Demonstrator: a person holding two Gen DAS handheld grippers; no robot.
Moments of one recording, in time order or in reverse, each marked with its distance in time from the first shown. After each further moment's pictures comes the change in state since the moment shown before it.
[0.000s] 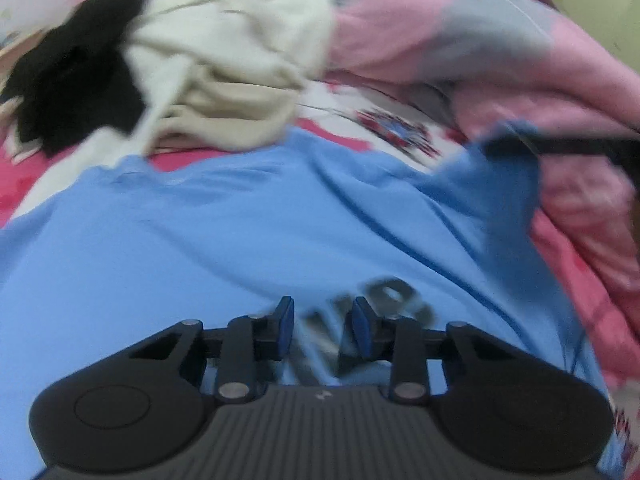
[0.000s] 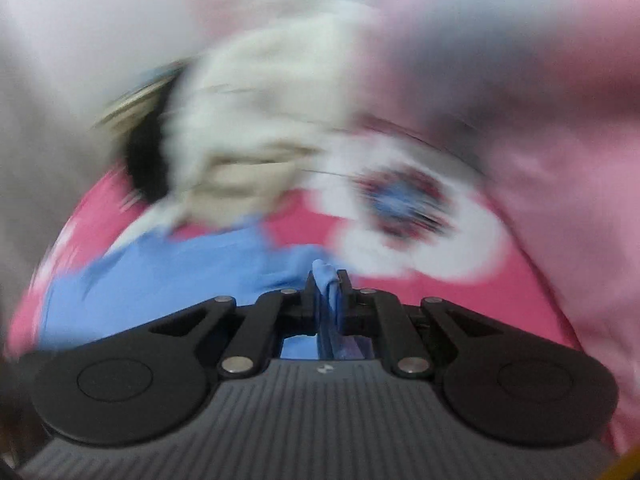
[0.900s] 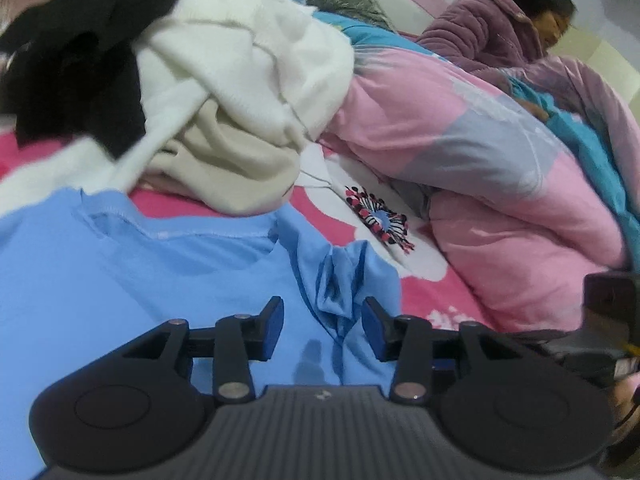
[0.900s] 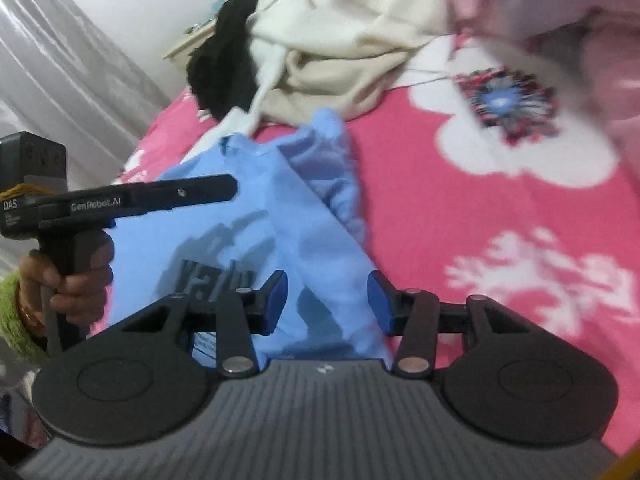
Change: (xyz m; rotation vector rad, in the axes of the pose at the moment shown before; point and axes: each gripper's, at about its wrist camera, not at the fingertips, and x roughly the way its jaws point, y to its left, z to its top) left arm 0.005 0.044 0.047 -0.235 -0.083 -0.249; right arm 0.046 -0.003 -0.027 0.119 0.211 0.255
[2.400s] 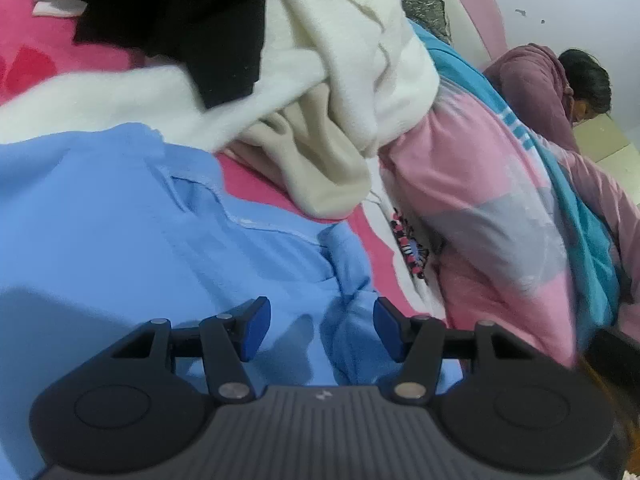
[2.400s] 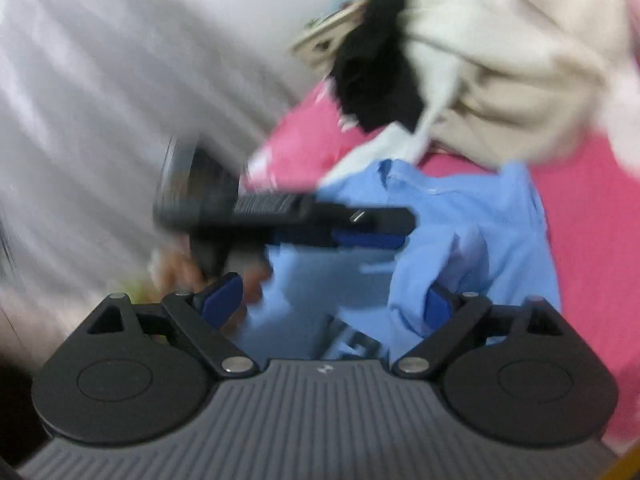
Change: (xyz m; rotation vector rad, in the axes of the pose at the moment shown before) left arm 0.011 0.098 0.016 -0.305 0.071 -0.125; right arm 0.036 0.073 0.035 -0.207 0.046 0.289
